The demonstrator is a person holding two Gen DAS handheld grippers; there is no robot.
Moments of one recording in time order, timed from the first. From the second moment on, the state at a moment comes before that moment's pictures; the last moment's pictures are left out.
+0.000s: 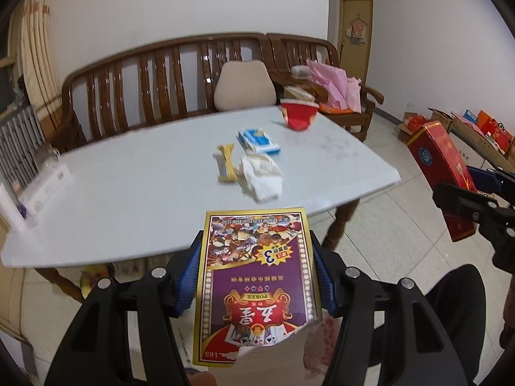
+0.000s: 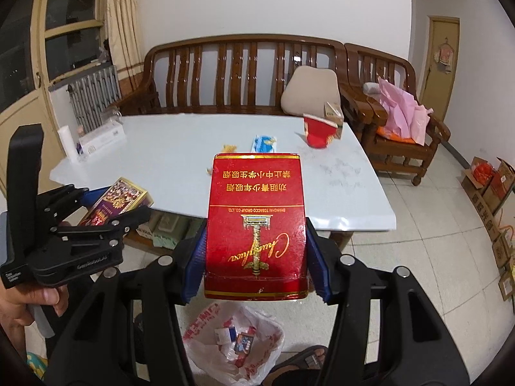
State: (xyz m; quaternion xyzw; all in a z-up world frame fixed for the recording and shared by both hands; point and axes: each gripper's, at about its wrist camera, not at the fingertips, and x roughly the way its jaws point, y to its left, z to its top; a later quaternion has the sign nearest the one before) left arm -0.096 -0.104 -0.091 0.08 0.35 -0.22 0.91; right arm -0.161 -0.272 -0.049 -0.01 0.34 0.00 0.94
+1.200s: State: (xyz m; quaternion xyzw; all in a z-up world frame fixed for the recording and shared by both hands) left arm -0.111 -0.139 -0.325 0.09 0.55 -0.22 0.80; right arm -0.154 -0.277 -0.279 0.05 0.53 -0.02 0.85
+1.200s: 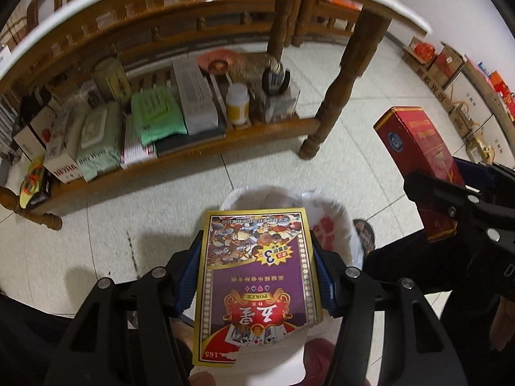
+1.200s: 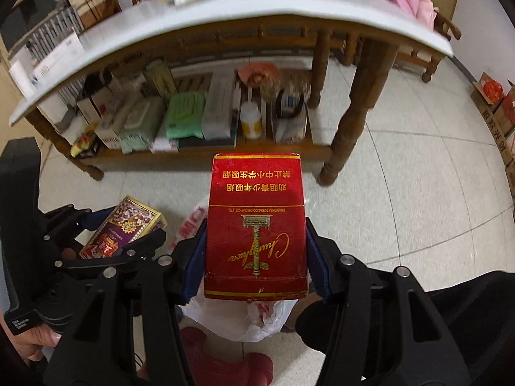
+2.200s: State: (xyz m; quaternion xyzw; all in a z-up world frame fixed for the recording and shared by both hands) left arm -0.113 -0.155 -0.455 0.11 0.63 -0.21 0.74; right arm -0.132 -0.287 -0.404 0.09 0.63 -0.04 0.77
